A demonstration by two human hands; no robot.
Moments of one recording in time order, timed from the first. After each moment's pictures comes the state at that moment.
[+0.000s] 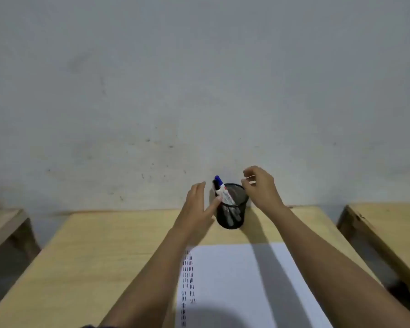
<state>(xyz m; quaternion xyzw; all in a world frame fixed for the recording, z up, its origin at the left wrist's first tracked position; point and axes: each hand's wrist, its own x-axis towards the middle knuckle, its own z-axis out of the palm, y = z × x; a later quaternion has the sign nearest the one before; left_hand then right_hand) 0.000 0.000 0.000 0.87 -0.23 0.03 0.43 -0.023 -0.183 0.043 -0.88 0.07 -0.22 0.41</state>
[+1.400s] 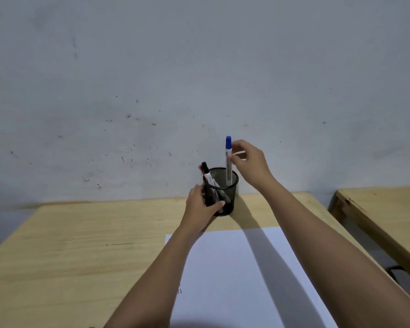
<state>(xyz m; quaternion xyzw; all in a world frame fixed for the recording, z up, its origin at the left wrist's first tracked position) 0.008 -0.045 -0.063 0.79 -0.17 0.01 0.59 -0.020 -0.181 0.047 -0.84 0.02 -0.26 0.47</state>
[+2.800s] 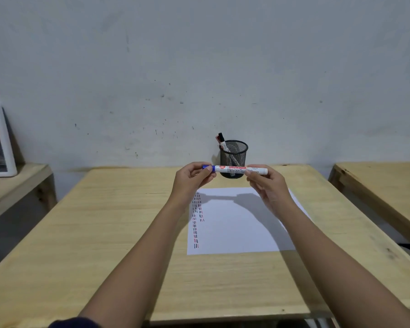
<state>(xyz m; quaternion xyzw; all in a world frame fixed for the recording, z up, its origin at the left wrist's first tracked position) -0.109 0.053 -0.017 0.58 -0.17 -0.06 0.79 -0.170 -0.137 -0.021 -0.60 0.03 -0.18 0.78</state>
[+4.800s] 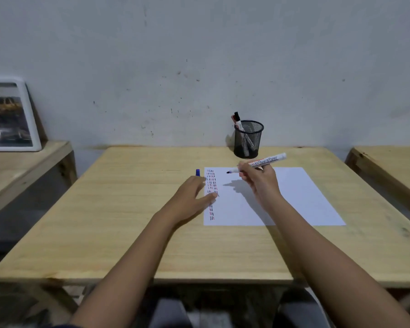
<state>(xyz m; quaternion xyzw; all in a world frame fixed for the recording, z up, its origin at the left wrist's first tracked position) -0.145 0.116 -0.072 0.88 -0.25 -0.03 0.39 -0.171 -0.077 -0.048 -0.57 0.08 -0.17 0.80</state>
